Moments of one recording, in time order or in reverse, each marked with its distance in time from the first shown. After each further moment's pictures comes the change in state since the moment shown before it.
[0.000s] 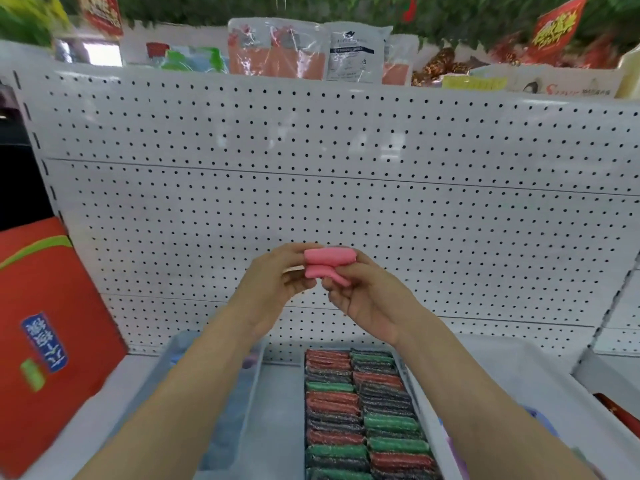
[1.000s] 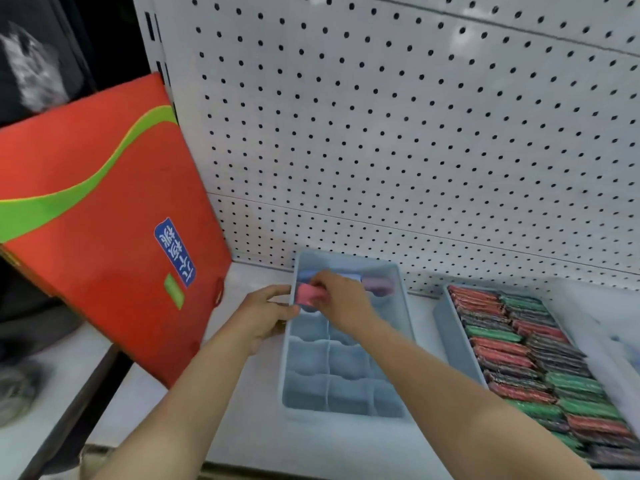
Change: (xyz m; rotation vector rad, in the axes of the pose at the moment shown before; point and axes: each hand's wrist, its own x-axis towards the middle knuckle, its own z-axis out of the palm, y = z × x) left_hand -0.027 -0.124 -0.350 0.166 0.262 -0.715; right_hand 0.179 0.342 0.092 -1.613 0.042 0.128
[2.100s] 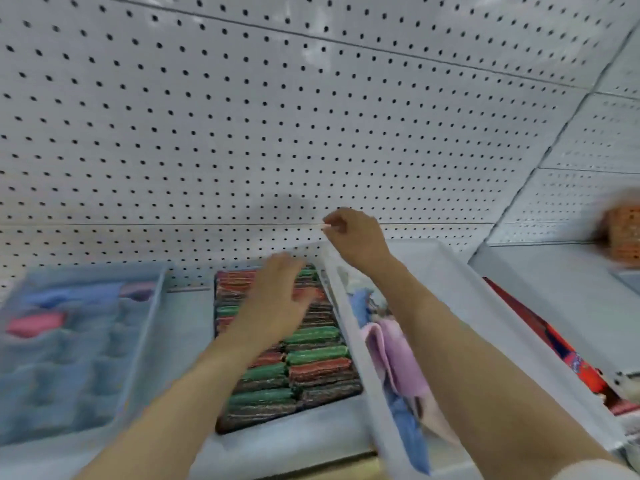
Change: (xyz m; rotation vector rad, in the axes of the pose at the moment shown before) left_hand -0.068 -0.005 0.407 0.990 -0.109 0.815; right_hand -0.151 0.304 -0.282 0.083 0.426 0.243
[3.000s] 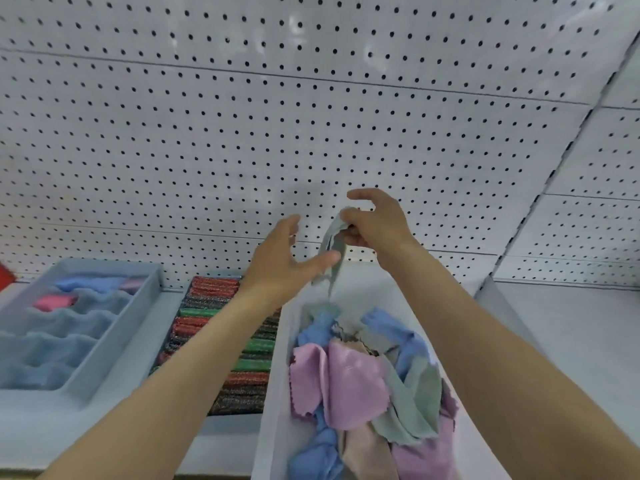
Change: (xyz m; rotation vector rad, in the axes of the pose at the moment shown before) left_hand 0.047 0.134 0.032 -0.286 0.314 -0.172; right_hand 0.008 0.047 -0.130 0.816 -0.107 0.181
